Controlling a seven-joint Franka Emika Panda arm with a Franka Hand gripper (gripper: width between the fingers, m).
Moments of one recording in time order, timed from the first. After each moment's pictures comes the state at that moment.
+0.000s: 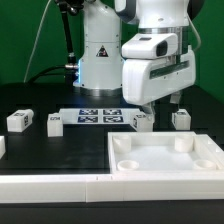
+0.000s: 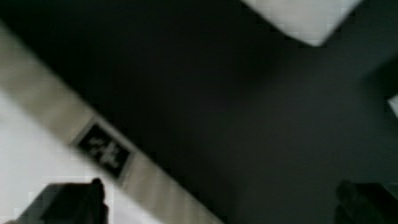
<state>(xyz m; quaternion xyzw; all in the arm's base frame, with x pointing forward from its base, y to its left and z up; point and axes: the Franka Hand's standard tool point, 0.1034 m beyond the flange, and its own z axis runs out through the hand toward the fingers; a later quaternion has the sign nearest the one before) 0.453 0.097 0.046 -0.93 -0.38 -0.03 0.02</state>
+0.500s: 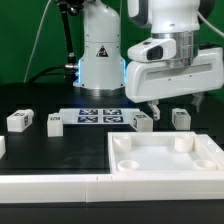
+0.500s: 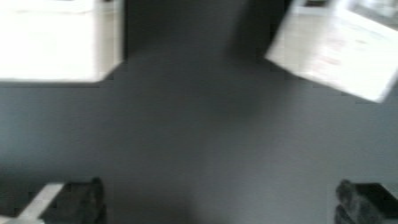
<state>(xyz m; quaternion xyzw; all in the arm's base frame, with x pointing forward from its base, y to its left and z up) 0.429 0.137 0.040 -0.99 -0.10 -0.02 0.04</state>
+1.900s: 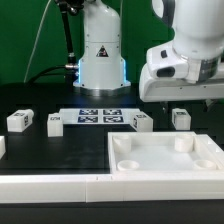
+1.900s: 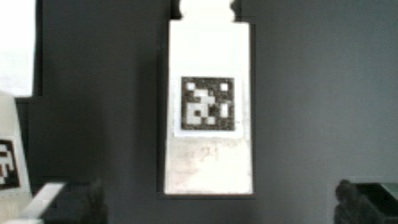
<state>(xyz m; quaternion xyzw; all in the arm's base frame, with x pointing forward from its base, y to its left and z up) 0.399 0.159 0.036 -0.96 0.02 0.28 0.04</state>
